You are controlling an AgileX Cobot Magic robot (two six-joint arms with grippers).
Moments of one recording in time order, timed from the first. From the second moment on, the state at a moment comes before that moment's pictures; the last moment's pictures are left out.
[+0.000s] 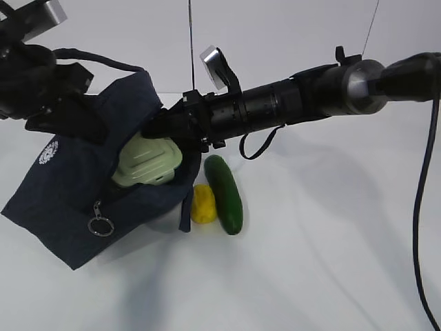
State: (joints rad) left arm -0.27 1.54 -1.19 -0.63 0.95 0.30; right arm 0.32 2.32 -1.69 1.54 1.14 -1.04
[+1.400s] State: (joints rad) left arm -0.28 1.62 -1.19 -0.72 0.92 0.30; right arm 0.39 2.40 -1.69 1.48 1.02 -1.14
